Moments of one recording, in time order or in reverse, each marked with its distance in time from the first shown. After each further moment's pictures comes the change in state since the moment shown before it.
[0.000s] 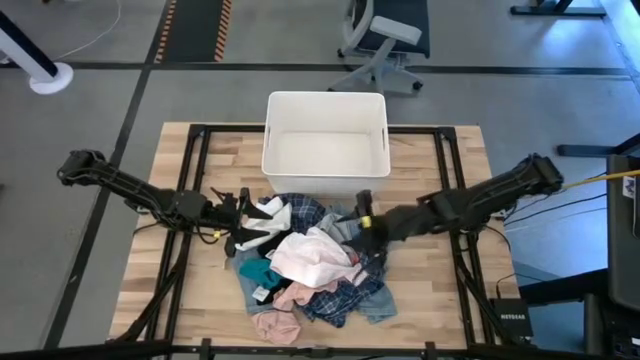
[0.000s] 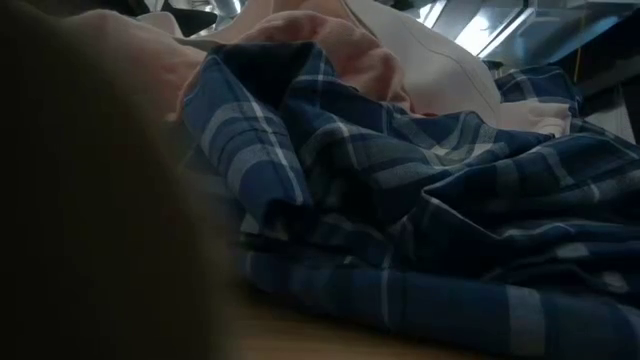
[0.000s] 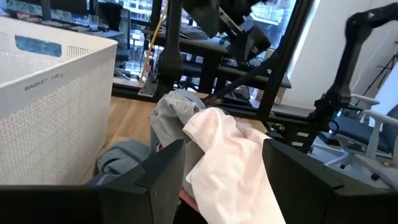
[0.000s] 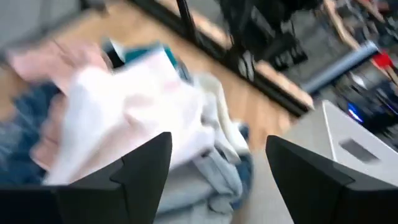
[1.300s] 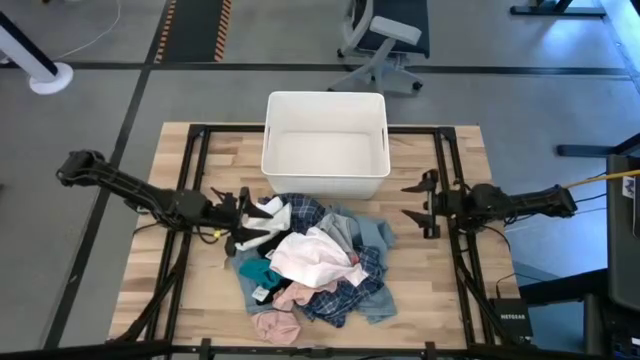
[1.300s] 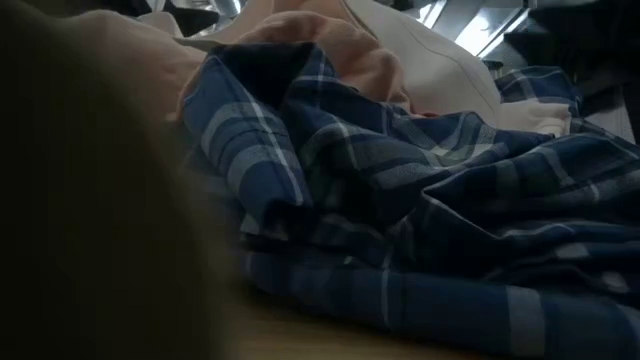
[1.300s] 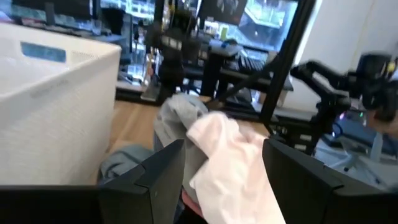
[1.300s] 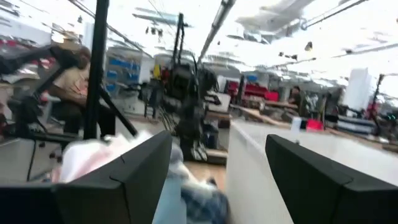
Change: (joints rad) left arm 0.003 0.009 0.002 0.008 0.000 0.011; right arm -0.229 -1.196 -1.067 0.660 -0.203 0.207
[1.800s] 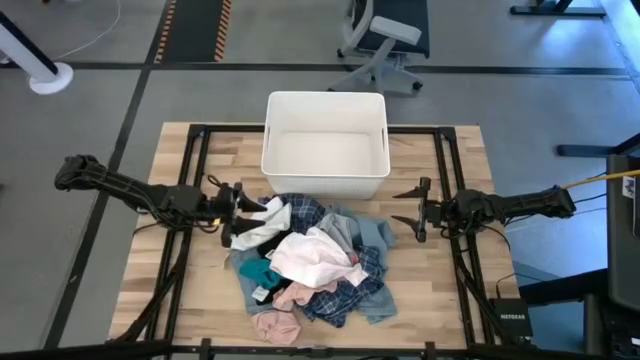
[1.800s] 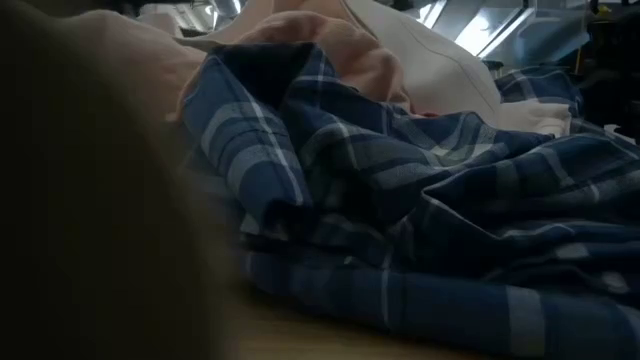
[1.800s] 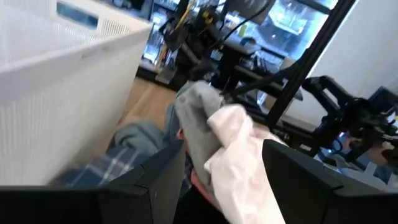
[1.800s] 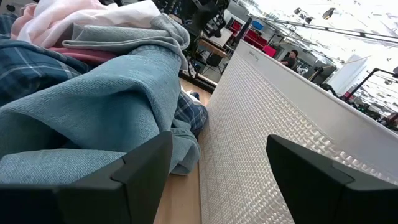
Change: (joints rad) left arm 0.058 -0.140 -0.001 -0.172 -0.002 -0.160; right arm -0.001 -0.036 -0.053 -0.308 0.081 -0.311
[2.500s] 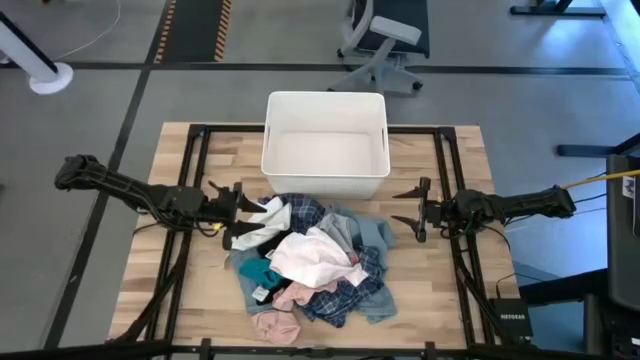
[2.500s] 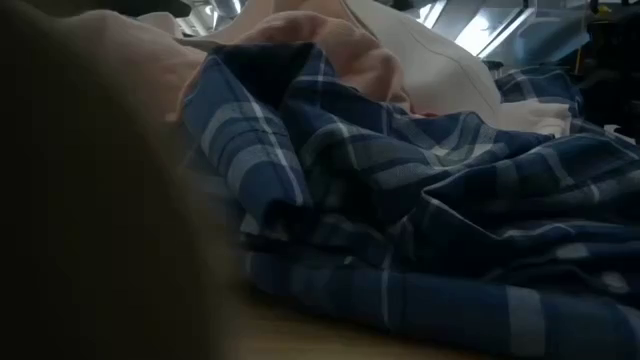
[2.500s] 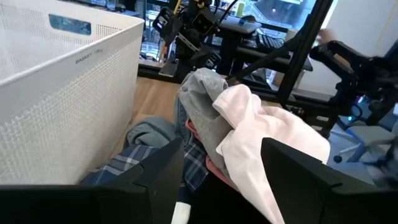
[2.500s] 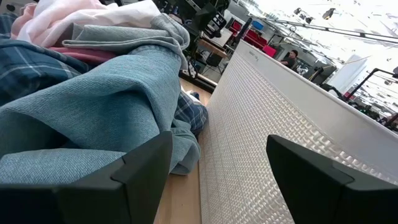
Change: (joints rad) left arm -0.003 0.000 0.000 -0.067 0.001 0.116; right arm 0.000 0.000 0.000 -0.005 0.000 0.000
